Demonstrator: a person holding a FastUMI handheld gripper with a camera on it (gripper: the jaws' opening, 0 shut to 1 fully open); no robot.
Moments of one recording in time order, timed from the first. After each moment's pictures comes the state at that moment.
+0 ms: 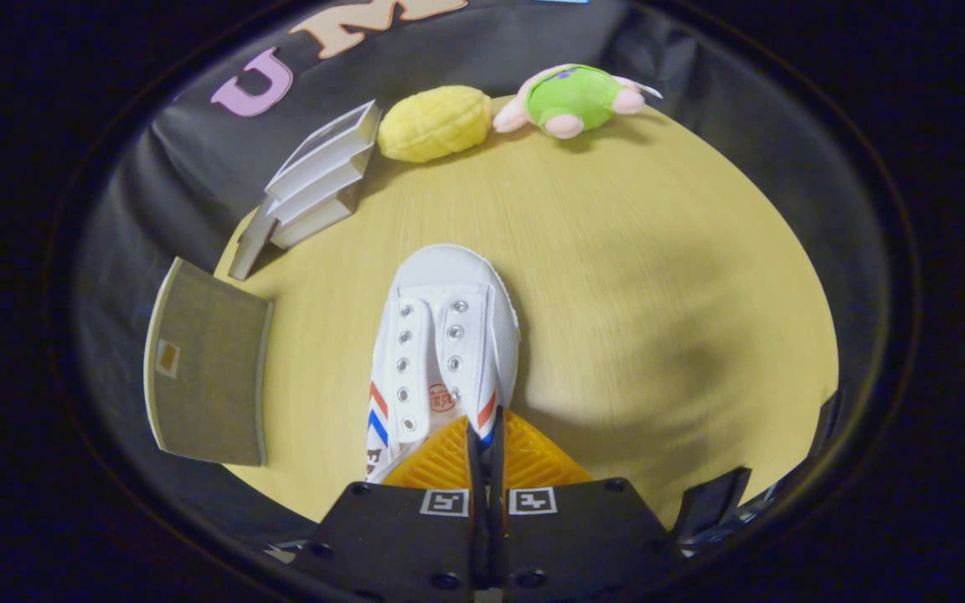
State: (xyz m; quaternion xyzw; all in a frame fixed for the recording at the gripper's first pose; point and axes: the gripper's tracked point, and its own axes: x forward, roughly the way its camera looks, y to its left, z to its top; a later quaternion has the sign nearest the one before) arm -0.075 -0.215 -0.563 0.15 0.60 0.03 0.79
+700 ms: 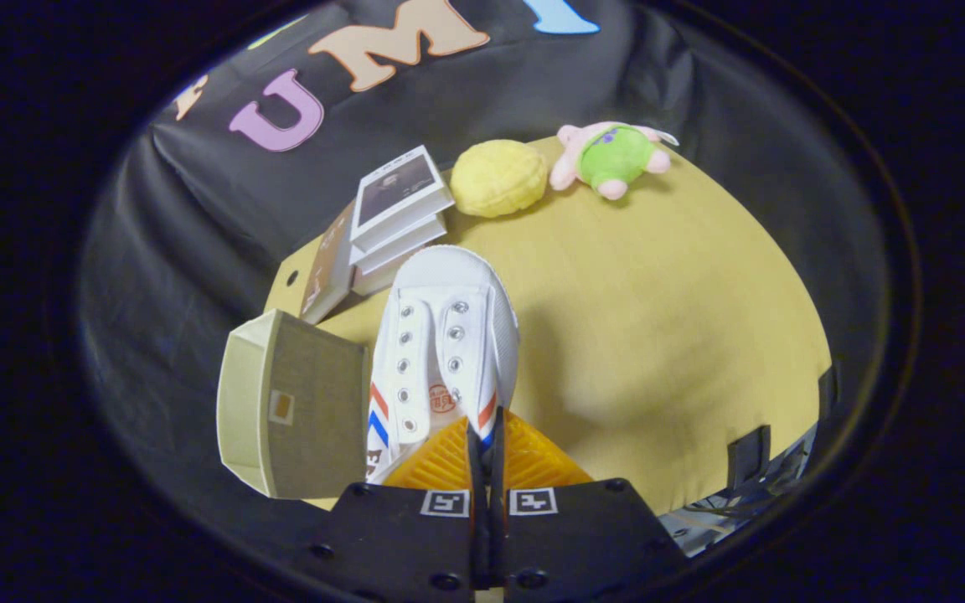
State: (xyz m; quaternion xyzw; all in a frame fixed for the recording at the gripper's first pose) arm -0.058 -0.125 -0.453 0.19 0.56 0.03 0.81
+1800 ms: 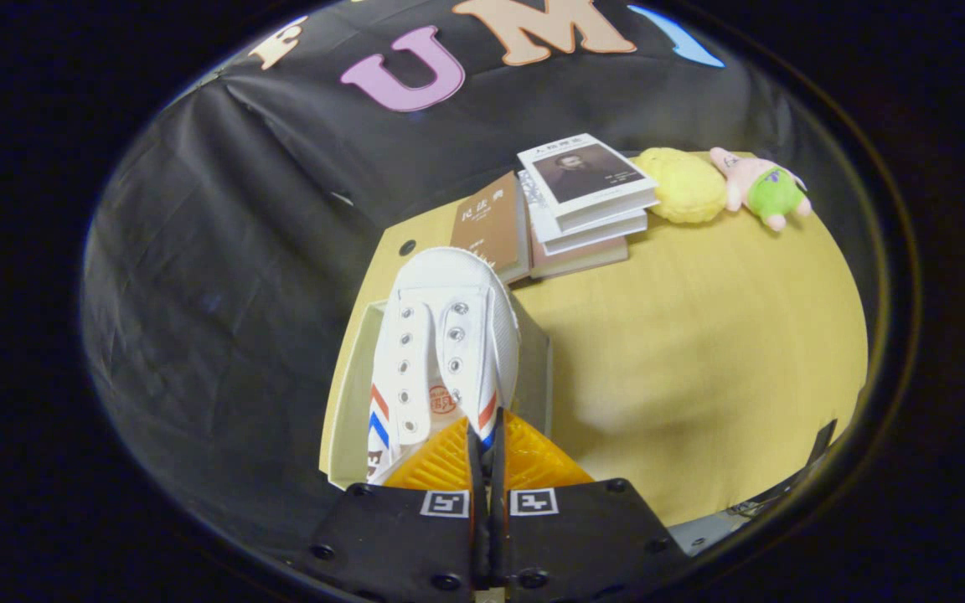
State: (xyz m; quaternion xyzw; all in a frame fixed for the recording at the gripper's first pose) arm -0.054 0.099 -0.399 0.17 0.55 0.15 0.80
